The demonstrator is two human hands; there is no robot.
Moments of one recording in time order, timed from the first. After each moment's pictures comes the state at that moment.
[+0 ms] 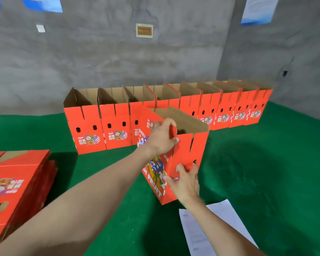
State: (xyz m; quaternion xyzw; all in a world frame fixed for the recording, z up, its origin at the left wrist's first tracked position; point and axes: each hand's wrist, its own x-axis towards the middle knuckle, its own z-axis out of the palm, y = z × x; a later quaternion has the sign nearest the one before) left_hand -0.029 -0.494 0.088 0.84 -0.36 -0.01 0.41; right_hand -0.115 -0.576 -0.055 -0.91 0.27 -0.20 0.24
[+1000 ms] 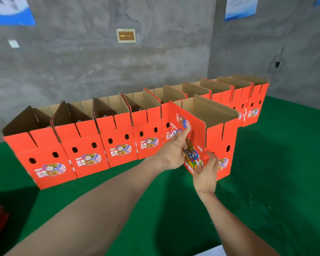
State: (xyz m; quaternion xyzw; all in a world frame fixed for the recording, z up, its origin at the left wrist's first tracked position) left_hand 0.037 -0.651 0.049 0.84 -0.46 -0.11 0.27; right_hand -0.022 -0.758 -0.079 -0.75 0.36 -0.40 0.38
